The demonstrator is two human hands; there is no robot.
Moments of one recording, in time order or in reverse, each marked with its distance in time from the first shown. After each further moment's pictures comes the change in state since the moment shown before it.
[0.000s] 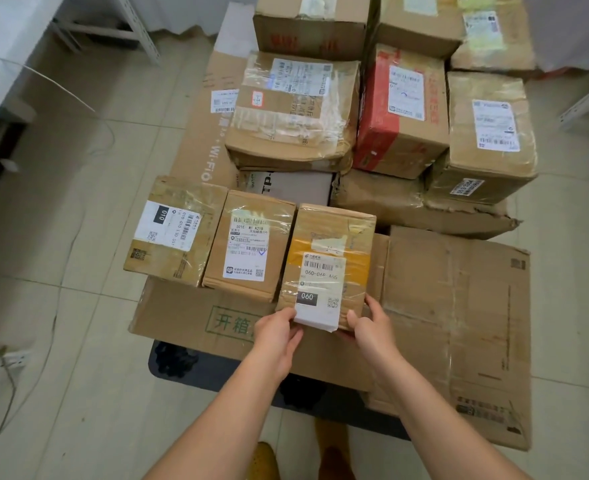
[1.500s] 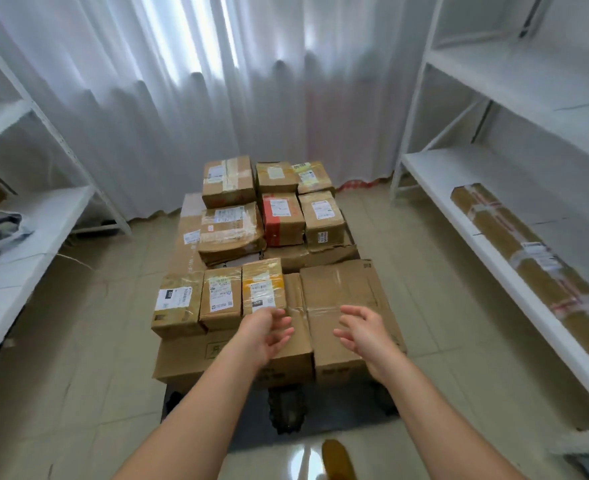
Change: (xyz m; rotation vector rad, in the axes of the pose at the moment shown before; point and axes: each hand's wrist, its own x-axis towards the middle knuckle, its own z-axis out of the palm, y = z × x) left_hand -0.382 -0.077 -0.102 0.530 -0.345 0.295; right_hand -0.408 0.041 -0.156 0.220 0.099 -0.304
